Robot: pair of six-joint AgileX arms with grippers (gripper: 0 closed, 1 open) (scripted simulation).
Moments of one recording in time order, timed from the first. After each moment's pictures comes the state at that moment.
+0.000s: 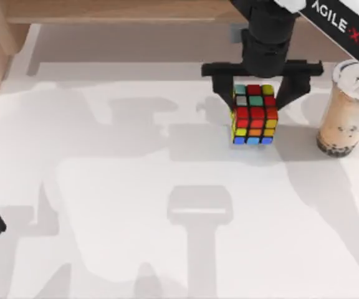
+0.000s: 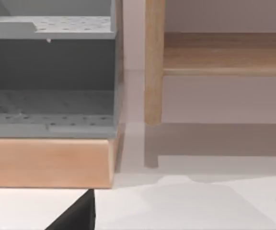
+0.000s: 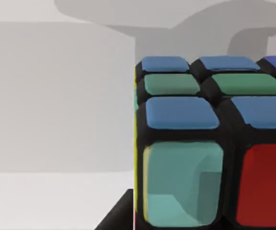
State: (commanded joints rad) left arm 0.00 0.00 0.00 0.00 0.00 0.00; right arm 0.44 2.55 2.49 -1.52 0.01 0.46
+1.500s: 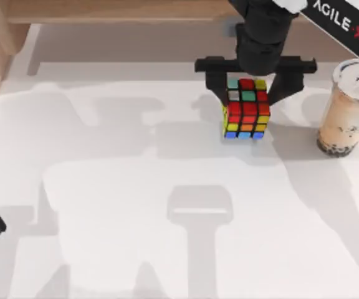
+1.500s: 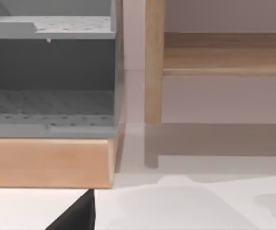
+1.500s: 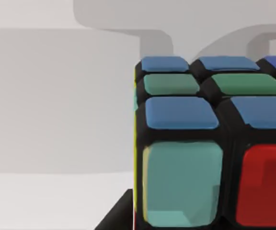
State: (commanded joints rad) left arm 0.00 0.00 0.00 0.00 0.00 0.00; right arm 0.46 2.49 2.40 -1.41 0.01 0.47
